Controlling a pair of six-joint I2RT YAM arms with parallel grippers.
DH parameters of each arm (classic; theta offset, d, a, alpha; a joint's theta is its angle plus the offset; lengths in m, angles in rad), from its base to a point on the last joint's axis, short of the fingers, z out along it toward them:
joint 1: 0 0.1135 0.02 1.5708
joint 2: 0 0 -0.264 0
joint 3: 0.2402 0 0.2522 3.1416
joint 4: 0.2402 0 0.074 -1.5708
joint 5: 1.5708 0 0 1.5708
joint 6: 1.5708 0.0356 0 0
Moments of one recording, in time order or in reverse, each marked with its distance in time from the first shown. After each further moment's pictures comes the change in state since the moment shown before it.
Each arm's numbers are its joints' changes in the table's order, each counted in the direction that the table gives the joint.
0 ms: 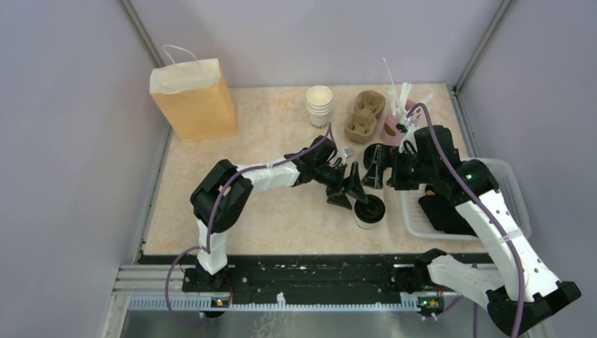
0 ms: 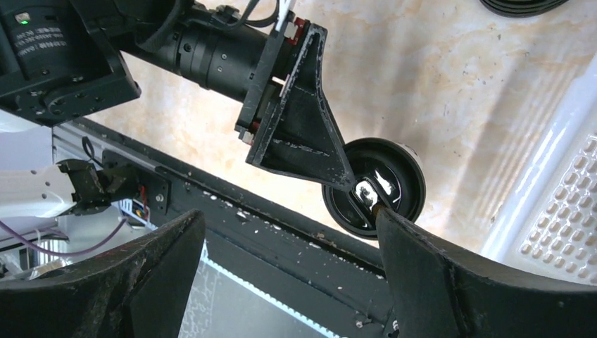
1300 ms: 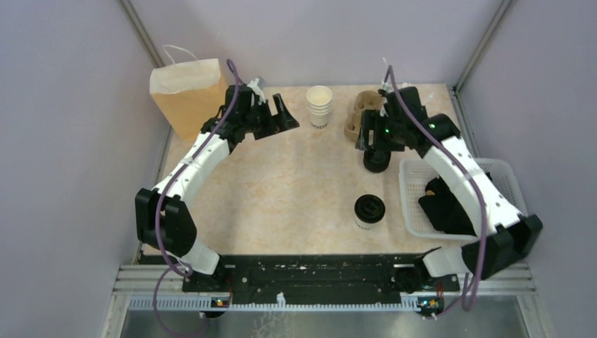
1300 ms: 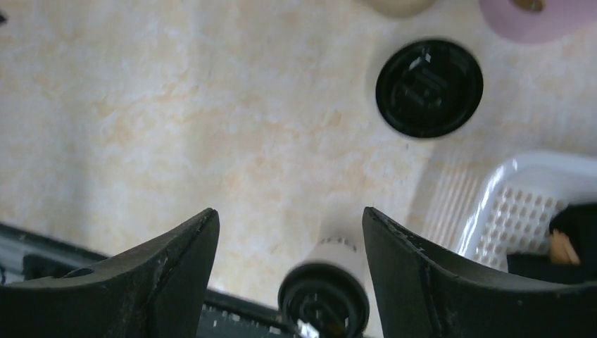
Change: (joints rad) left arm 0.477 0.389 0.126 0.315 -0.489 0.340; right arm -0.002 -0.325 0.246 -0.040 0.202 -0.064
